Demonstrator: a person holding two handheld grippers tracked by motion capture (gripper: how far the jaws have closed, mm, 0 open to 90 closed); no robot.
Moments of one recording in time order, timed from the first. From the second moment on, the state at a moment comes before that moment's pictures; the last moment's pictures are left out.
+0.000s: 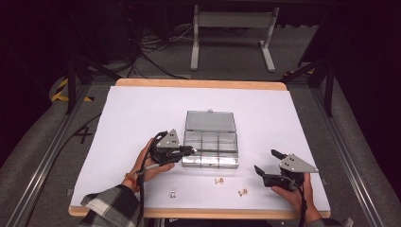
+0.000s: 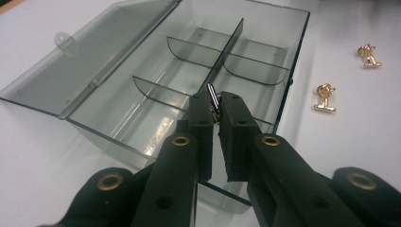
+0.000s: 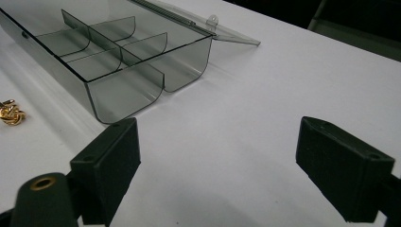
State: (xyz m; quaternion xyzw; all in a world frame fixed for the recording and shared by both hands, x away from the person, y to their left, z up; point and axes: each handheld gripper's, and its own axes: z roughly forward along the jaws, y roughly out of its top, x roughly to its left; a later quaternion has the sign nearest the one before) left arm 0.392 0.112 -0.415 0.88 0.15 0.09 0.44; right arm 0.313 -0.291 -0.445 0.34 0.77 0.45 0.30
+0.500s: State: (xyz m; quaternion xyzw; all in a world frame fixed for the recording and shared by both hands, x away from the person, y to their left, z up) left arm 0.396 0.106 -0.422 0.89 0.14 0.09 0.43; right arm 0.312 -0.290 -0.445 0.34 0.77 0.45 0.30
